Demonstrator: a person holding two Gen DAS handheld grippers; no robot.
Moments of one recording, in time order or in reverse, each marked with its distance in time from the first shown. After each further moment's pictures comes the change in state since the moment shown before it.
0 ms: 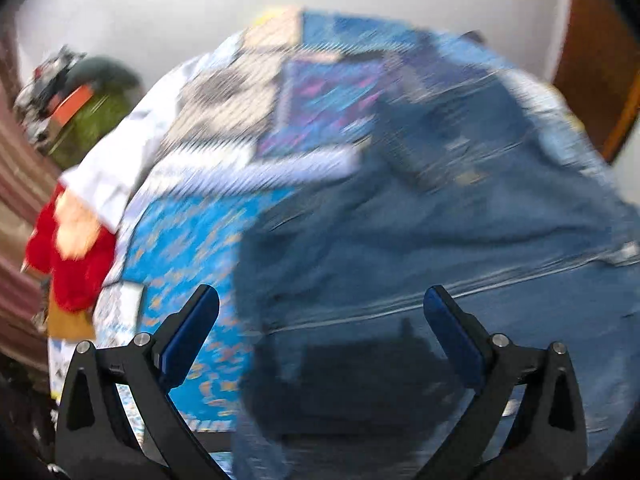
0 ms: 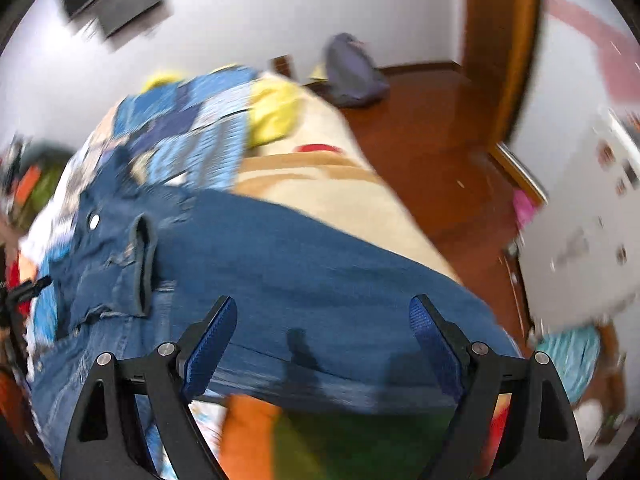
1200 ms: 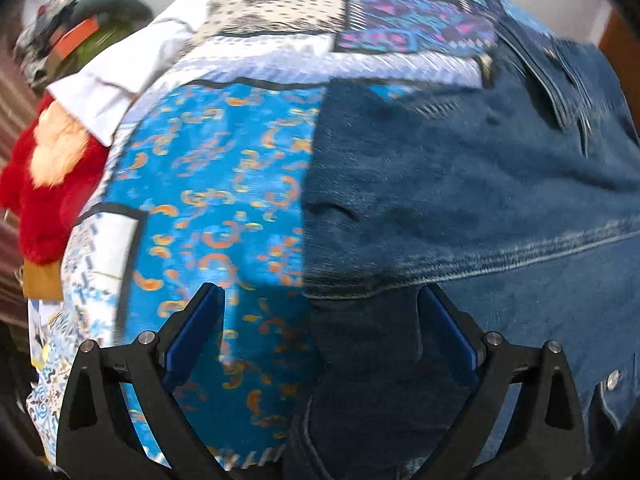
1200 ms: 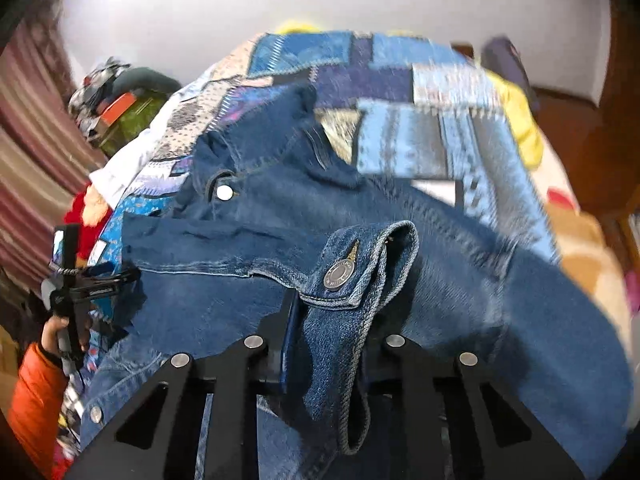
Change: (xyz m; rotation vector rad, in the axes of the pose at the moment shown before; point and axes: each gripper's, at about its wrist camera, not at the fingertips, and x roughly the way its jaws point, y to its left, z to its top) left arm 0.090 0.093 -0.067 -0.108 0.180 0.020; right arm 0.090 0.251 0.028 -0.373 0.081 0.327
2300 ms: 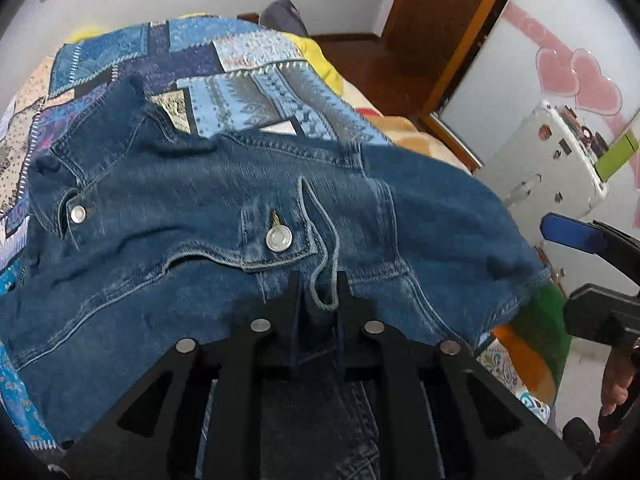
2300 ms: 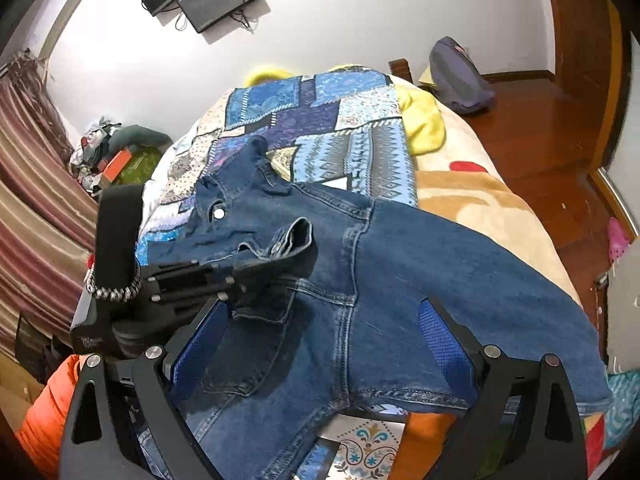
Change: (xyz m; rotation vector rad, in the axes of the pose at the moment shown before) left arm -0.127 -0.327 0.013 0.415 -0.033 -0.485; right arm -0.132 -0.072 -0.067 0.197 -0.100 0.022
